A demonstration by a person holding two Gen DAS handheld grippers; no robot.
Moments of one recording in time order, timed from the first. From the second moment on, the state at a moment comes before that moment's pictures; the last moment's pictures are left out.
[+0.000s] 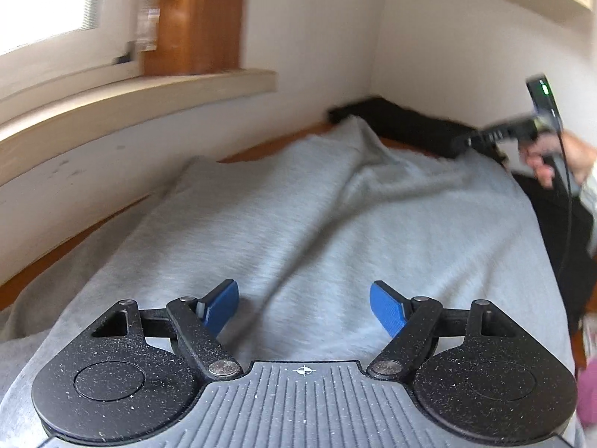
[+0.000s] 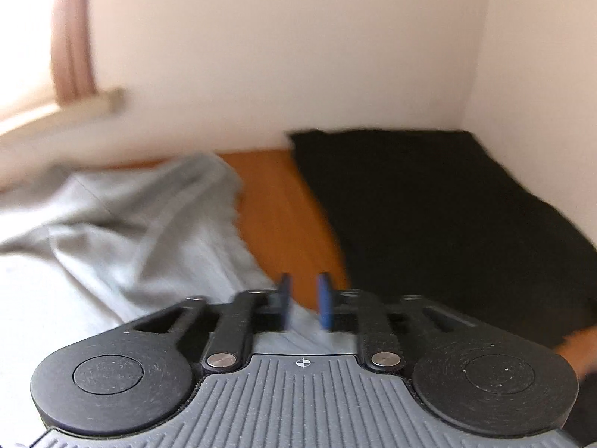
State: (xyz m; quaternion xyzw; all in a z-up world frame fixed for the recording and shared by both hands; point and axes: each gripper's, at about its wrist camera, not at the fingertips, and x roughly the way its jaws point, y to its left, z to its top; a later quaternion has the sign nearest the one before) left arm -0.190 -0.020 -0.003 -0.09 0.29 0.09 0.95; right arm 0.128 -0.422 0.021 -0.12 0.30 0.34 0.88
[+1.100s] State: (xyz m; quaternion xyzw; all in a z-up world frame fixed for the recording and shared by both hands) left arm -0.215 -0.006 0.013 -0.10 0.23 0.14 0.96; right arm 0.115 -0.336 0.009 -0.10 0.27 0.32 0.90
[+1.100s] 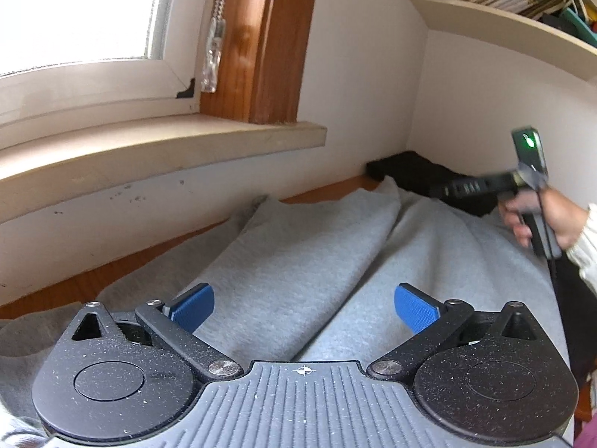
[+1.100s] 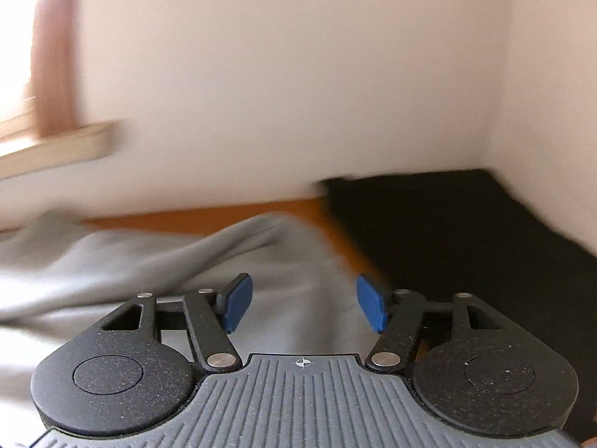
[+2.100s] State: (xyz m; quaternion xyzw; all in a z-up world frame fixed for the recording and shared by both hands) left arm -0.328 0.001 0.046 -0.11 0.23 0.21 0.94; right arm 0.011 -0.244 -0.016 -0.15 0.27 0.45 0.84
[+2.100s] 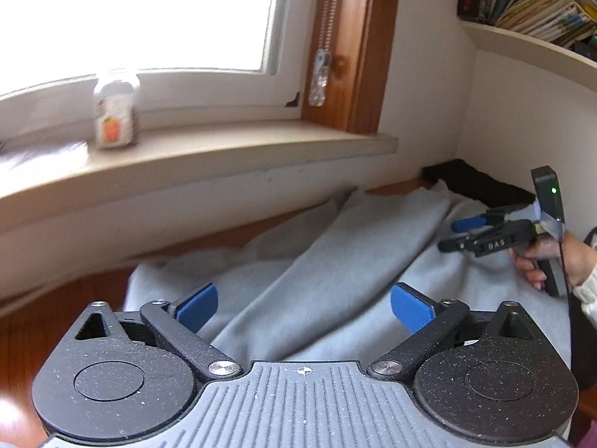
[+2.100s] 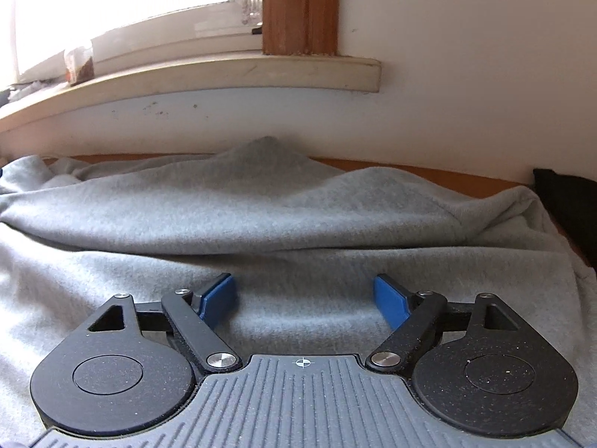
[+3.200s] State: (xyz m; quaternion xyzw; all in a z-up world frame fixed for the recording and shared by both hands) left arm -0.233 0.059 0.038 -0.11 0.23 0.24 0.94; right arm 0.032 -0.268 -0.015 -0.06 0.29 0.42 0.86
